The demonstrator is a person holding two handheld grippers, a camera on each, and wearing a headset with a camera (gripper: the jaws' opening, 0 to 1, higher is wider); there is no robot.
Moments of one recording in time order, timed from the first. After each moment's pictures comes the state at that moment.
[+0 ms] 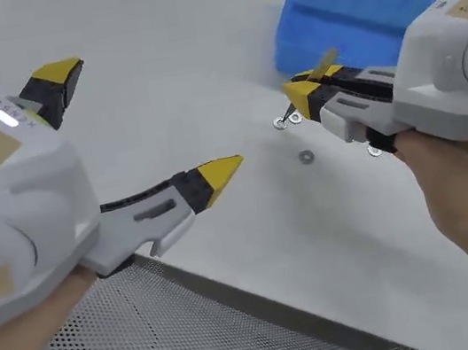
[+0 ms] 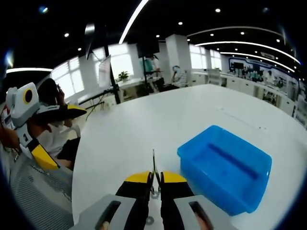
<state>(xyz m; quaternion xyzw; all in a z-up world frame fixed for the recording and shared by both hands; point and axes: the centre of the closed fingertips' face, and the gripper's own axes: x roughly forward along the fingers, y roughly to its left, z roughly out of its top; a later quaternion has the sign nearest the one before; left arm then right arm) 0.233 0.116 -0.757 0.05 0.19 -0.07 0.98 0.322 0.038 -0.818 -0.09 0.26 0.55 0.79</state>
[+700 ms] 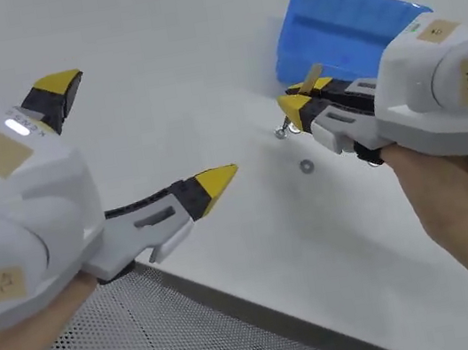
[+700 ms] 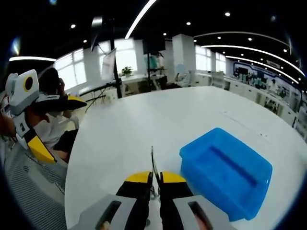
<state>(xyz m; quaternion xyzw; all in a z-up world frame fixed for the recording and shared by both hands) 0.235 0.120 -0.765 0.06 0.21 -0.06 0.97 0.326 0.045 -0.826 -0.13 0.25 0.56 0.78</state>
